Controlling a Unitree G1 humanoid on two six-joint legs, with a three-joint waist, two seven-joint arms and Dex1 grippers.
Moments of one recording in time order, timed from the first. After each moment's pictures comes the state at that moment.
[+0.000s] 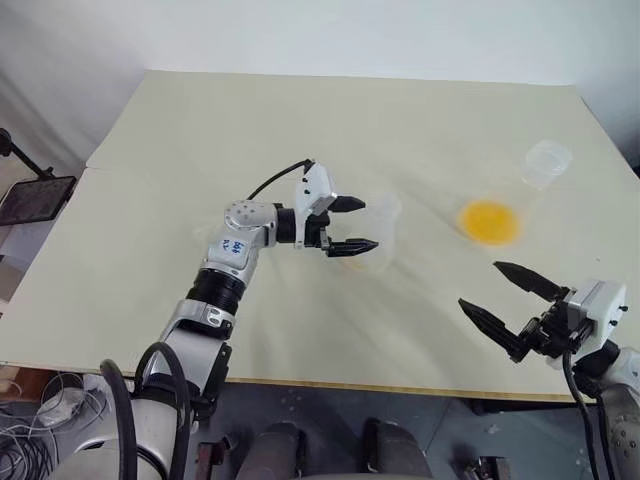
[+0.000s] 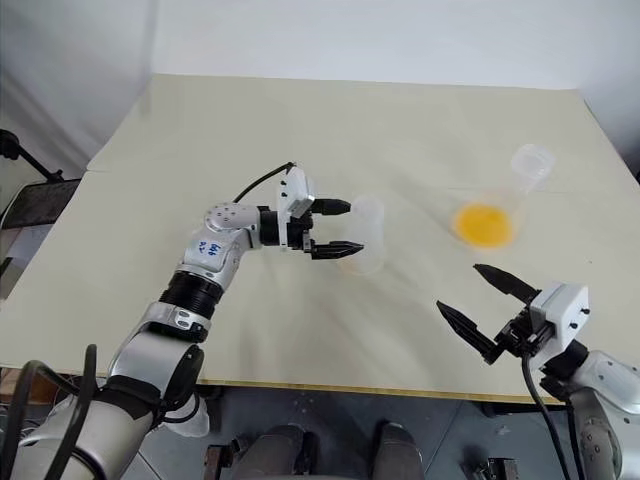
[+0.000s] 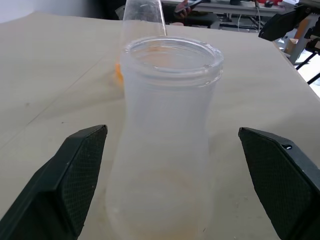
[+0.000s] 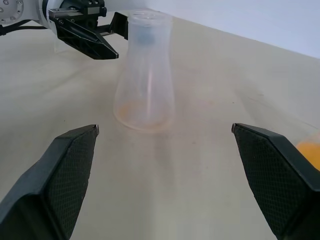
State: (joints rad) left arm -0.97 0.22 -0.12 0.64 -0.18 0.10 -1.07; right arm 0.20 -0.61 -0.42 -0.35 0.60 0.09 0.90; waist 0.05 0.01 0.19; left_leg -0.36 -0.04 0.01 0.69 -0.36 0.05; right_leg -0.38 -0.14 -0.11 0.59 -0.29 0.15
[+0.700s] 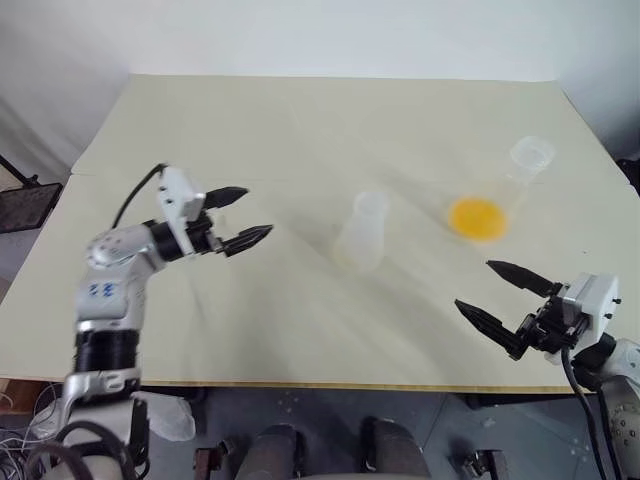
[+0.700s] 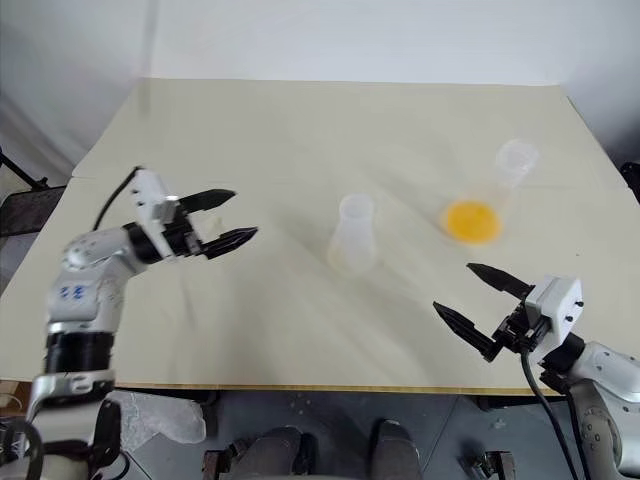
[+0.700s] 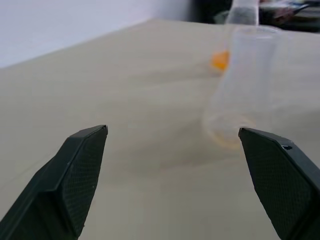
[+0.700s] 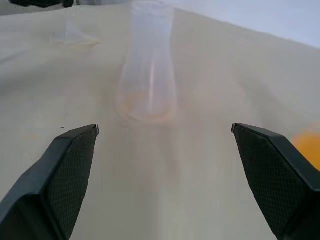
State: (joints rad) left arm -0.44 0.58 0.26 0.06 -0.37 0.26 -0.97; right arm 0.14 -0.65 -0.39 -0.30 0.60 0.11 0.96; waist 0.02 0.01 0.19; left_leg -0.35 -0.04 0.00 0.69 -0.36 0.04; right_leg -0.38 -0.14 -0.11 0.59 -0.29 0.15
